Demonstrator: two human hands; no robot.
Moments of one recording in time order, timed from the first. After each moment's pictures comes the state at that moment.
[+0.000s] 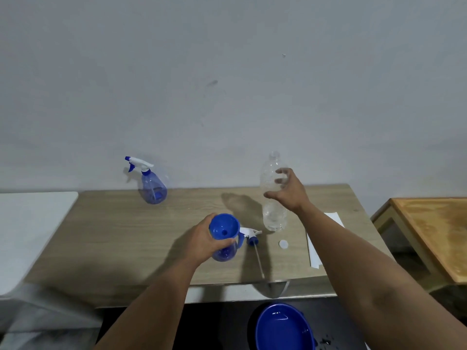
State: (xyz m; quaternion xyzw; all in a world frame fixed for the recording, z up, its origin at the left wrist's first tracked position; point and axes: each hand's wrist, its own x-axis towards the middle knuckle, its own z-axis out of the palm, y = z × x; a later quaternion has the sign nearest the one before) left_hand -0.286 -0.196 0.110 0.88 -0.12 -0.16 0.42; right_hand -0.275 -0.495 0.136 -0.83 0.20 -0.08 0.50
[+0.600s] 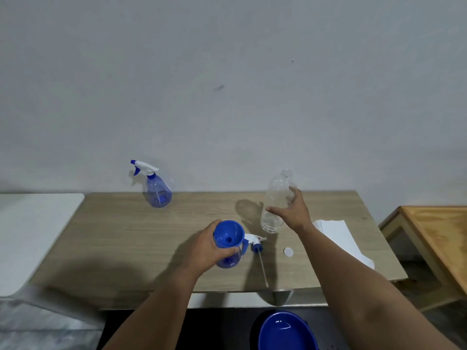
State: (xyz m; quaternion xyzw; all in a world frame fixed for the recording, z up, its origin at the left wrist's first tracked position) left_hand -0.288 -0.195 0.113 0.89 -0.13 -0.17 0.41; right_hand -0.284 -0.487 0.096 -0.79 0.28 -0.08 0.54
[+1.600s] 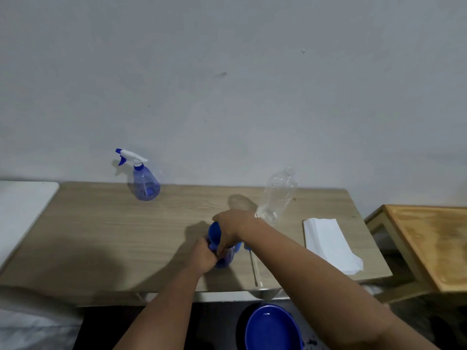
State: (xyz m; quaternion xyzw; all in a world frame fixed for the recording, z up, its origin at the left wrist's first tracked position) left_hand -0.255 -0.205 0.029 0.84 -0.03 -0.29 0.46; right_hand -0.251 -0.330 0.161 -0.95 -0.03 0.30 0.02
